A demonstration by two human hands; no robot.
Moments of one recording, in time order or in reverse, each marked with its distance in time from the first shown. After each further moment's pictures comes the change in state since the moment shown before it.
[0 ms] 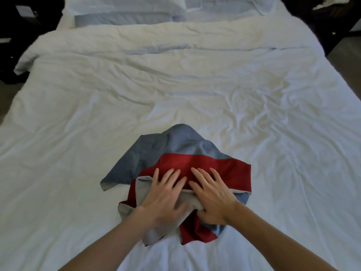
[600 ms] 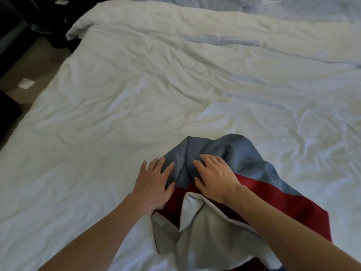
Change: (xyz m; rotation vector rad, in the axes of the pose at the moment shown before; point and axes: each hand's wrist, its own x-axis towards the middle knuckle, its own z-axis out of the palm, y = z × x) left_hand -0.017 -0.177 0.044 -0.028 -0.032 -0.408; right_hand 0.192 -0.050 0.002 -0.001 0.025 -0.112
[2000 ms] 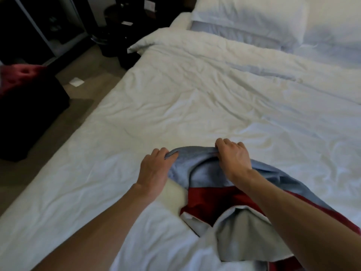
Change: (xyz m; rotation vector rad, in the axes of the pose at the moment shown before) left_hand -0.122 -0.116 -0.088 -0.207 0.431 -0.108; right_hand 0.058 -0.132 -0.077 -0.164 0.185 0.173
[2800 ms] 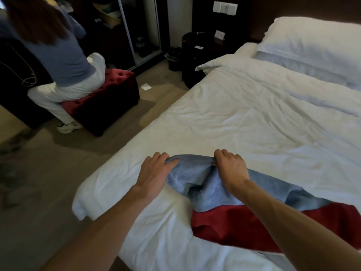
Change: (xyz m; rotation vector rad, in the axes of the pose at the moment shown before) left_hand -0.199 -0.064 -0.133 0.096 0.010 -0.259; right_hand -0.085 -0.178 -0.068 0.087 0.077 -0.347
